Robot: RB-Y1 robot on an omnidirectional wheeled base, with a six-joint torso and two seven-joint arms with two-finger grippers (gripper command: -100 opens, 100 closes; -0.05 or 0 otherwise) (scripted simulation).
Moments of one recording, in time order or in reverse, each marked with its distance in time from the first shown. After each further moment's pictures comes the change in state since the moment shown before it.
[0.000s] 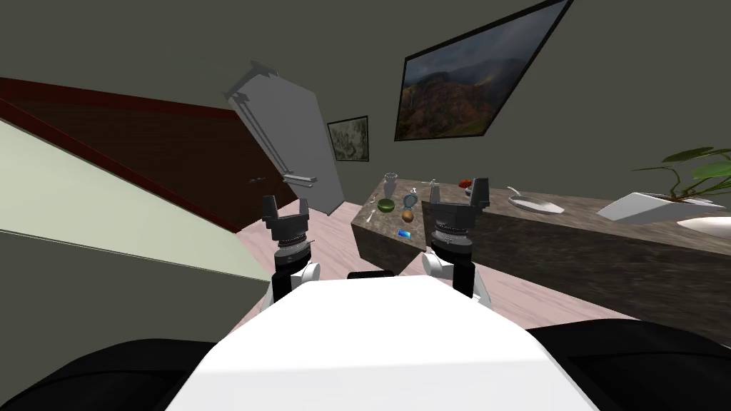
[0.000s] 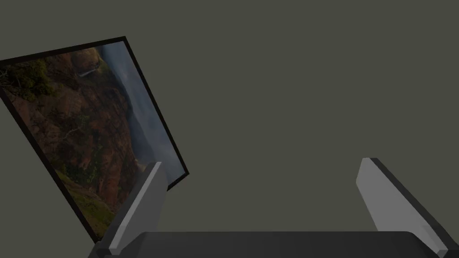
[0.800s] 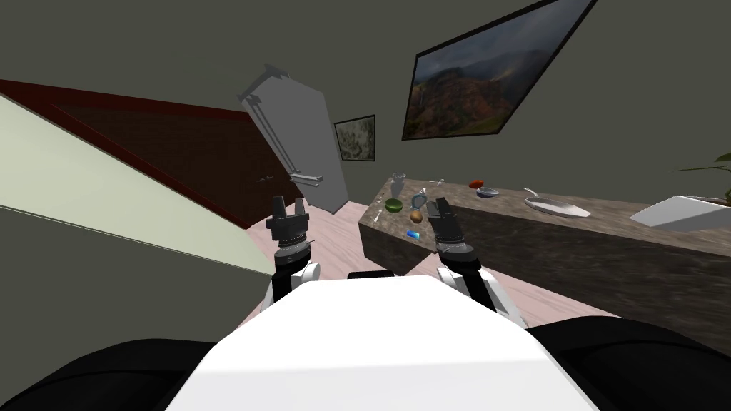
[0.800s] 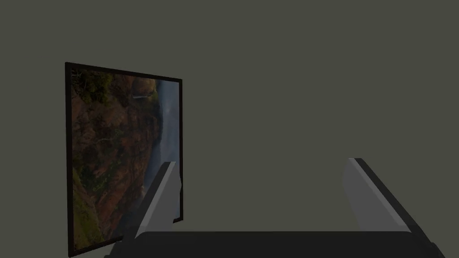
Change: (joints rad) left arm 0.000 0.000 0.000 0.000 0.000 0.000 0.000; right arm 0.146 -0.216 -0.050 0.047 0.094 0.029 0.126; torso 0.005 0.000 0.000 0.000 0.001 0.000
